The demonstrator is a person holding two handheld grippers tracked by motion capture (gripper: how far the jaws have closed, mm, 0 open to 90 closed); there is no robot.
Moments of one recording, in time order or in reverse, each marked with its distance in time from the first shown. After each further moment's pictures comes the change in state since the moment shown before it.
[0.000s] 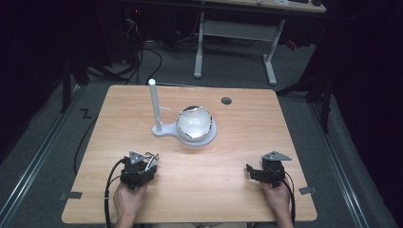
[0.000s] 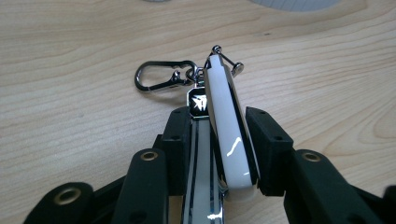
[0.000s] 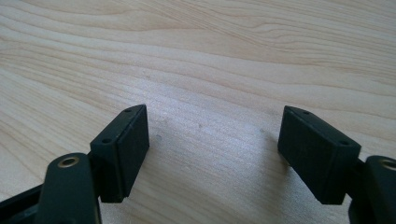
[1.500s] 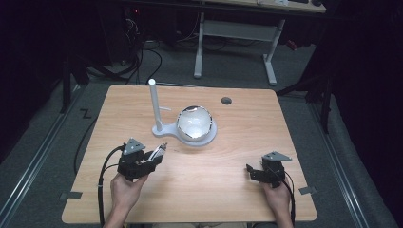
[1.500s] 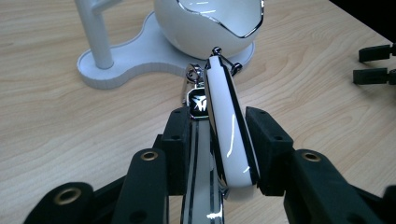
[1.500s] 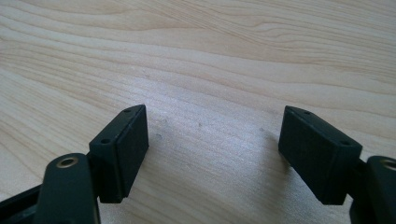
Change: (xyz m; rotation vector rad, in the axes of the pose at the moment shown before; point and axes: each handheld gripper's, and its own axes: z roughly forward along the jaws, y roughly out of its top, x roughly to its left) left arm -0.012 0.051 -0.043 -0.104 -0.194 0.093; right arm 0.000 0.000 0.000 0.001 -0.001 0.006
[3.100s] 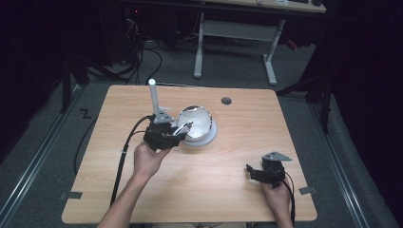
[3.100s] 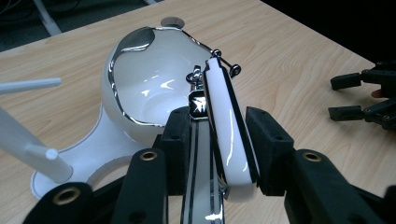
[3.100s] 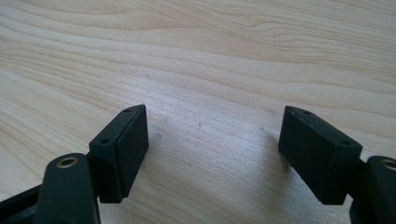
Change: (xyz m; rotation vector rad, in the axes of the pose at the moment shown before) left arm -0.022 0.089 0.050 0.018 -0.085 0.164; right arm 0.000 0.000 0.000 0.000 -0.001 0.001
